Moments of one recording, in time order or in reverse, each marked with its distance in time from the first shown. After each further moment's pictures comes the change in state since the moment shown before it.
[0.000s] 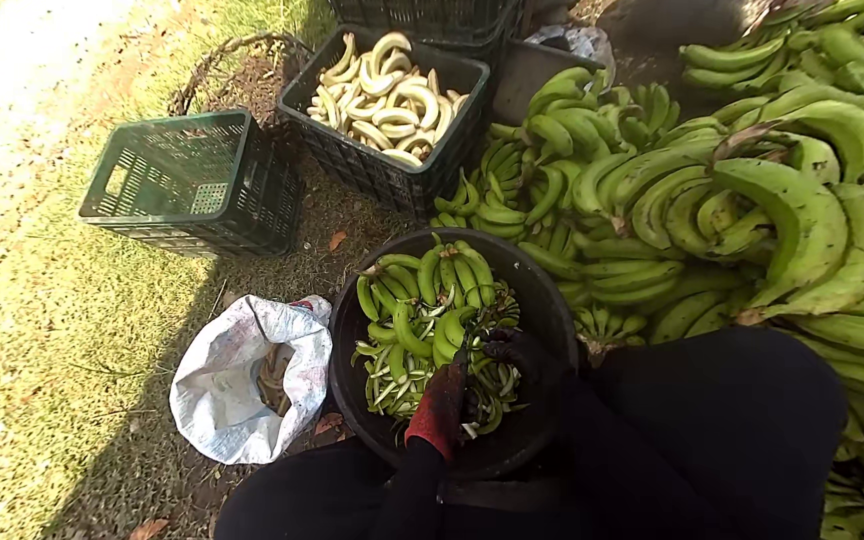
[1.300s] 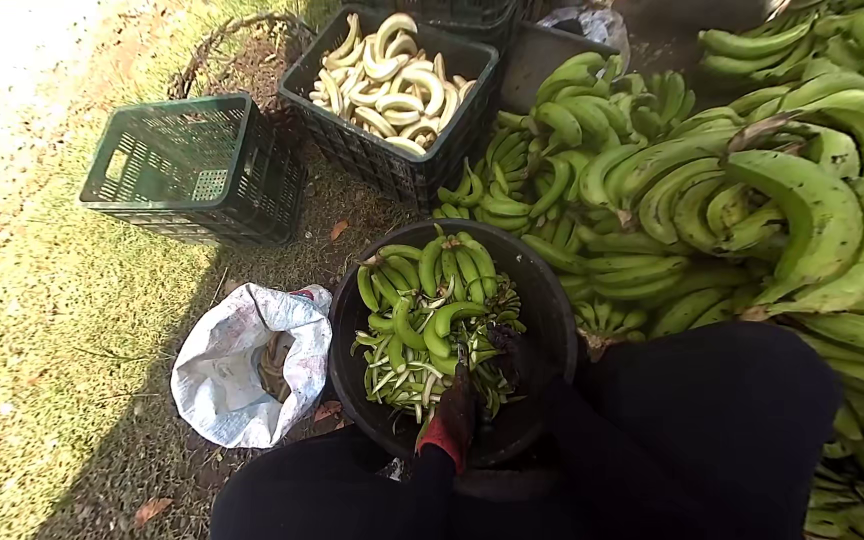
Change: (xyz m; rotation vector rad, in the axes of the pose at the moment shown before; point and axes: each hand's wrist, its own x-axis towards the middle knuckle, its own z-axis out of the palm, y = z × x) left_hand 0.004 -0.042 0.028 -0.163 -0.040 -0.137; right_hand 0.002 0.022 0.024 0.456 0.215 0.100
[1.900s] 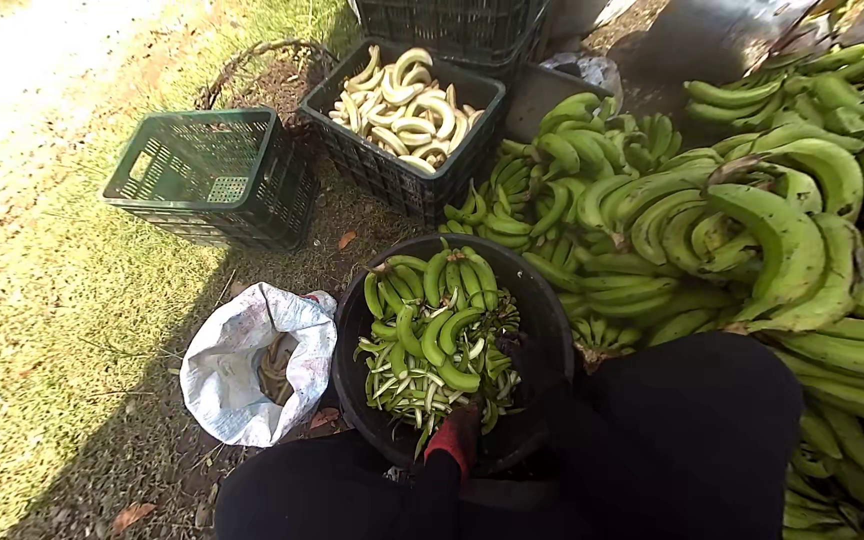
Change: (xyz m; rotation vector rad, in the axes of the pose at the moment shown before) left_hand -0.025 0.006 0.007 0.581 0.029 -0.098; right_hand -0.011 -0.022 -0.004 -0.551 0.158 -0.214
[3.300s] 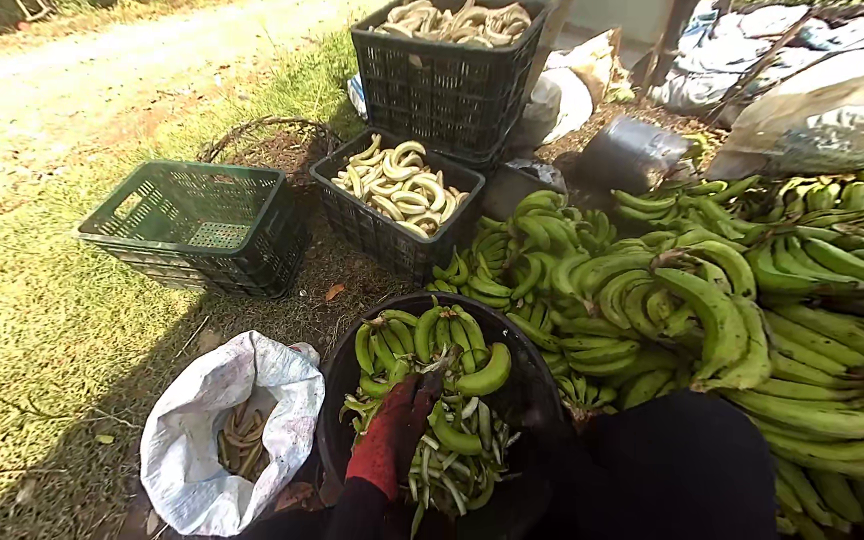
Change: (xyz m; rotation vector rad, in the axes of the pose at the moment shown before) left_hand -0.030 0.026 -0.147 0.026 0.288 0.671; right_hand -0.057 -0.109 0.004 1.077 -0.070 0.162
